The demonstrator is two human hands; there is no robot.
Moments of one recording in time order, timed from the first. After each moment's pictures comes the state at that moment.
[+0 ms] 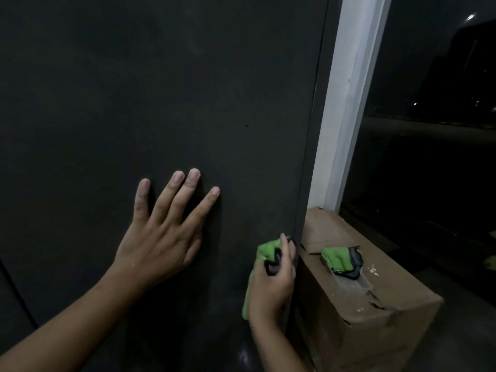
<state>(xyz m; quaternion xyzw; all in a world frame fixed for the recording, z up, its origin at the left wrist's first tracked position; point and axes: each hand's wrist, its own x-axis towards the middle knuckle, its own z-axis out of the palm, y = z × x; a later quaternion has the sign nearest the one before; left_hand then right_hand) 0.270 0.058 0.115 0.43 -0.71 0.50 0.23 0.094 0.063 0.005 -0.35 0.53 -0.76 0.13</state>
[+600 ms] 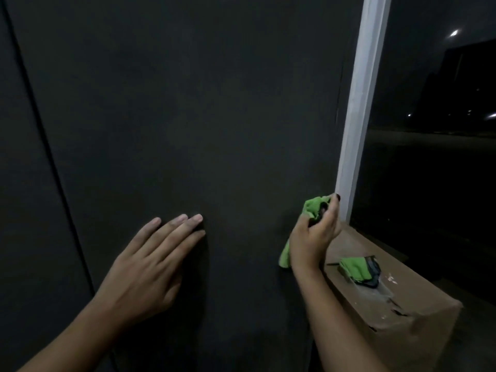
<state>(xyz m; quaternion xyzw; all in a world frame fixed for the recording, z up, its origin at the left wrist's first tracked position) 0.369 0.103 0.124 0.38 -0.83 0.36 0.17 0.083 0.032 0.088 -0.38 0.53 -0.76 -0.01</state>
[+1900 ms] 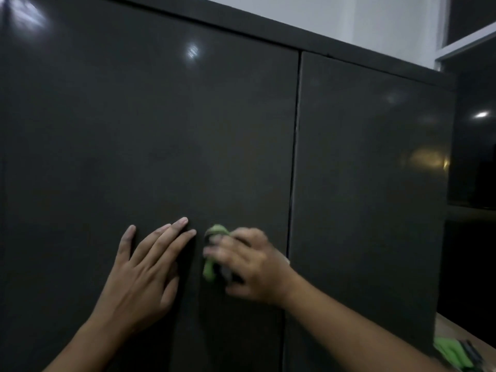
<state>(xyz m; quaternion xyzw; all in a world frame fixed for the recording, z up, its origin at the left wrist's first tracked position) 0.672 0.197 0.202 0.49 -0.71 0.40 0.30 0.427 0.114 0.218 -0.84 0.11 -0.35 -0.41</state>
